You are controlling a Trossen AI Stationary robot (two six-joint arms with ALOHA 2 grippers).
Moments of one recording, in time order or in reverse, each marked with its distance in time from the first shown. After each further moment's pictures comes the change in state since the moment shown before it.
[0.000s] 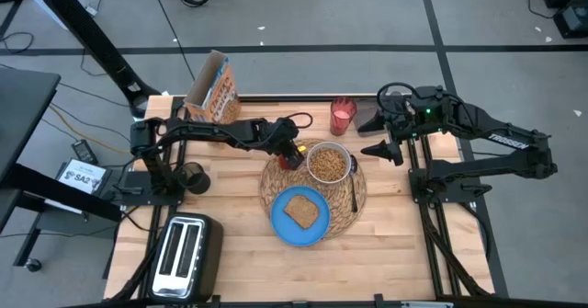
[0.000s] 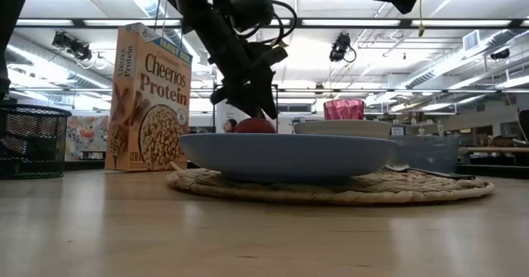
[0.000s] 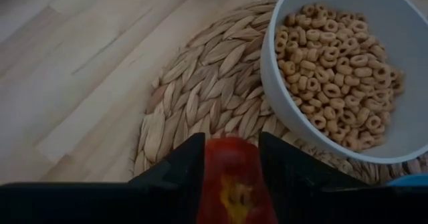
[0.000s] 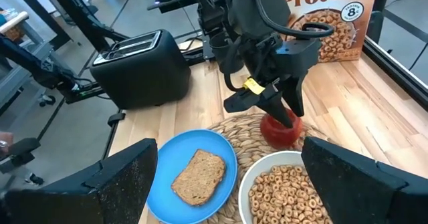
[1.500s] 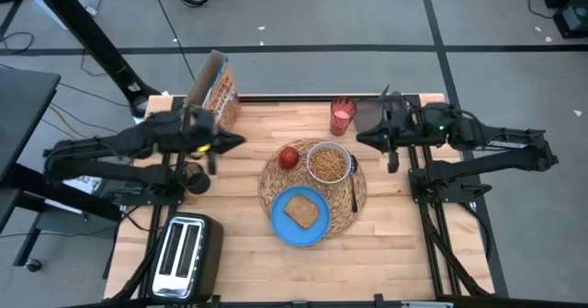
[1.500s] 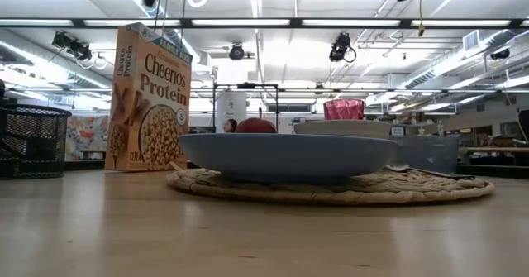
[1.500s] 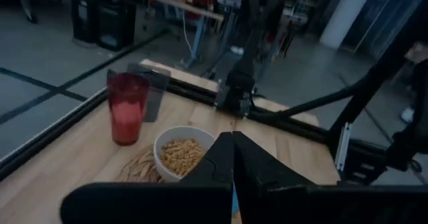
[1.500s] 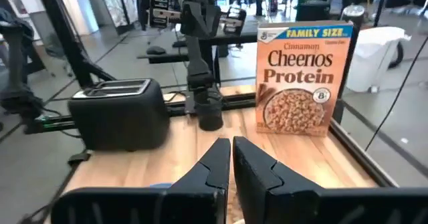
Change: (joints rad) left arm -0.102 -0.963 -0.382 0.157 0.094 0.184; right arm 0.195 -0.104 -0.161 0.319 0.298 -0.099
